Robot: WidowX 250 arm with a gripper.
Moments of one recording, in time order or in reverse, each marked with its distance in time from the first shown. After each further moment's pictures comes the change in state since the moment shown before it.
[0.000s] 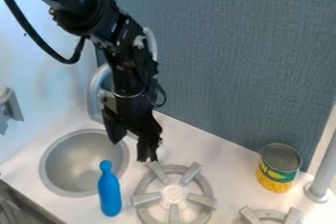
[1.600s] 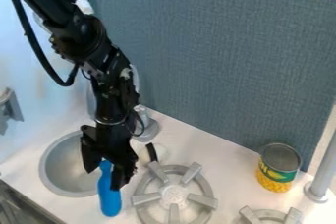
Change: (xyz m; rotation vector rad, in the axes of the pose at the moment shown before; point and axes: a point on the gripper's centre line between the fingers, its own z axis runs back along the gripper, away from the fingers) arm -0.036 0.020 -0.046 -0.001 0.200 0.016
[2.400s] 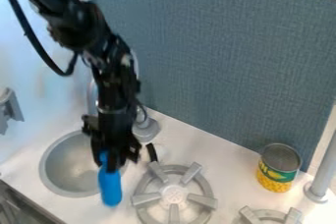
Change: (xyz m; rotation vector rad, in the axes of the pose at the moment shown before) arm 0.010 0.003 0.020 0.015 -0.060 0.059
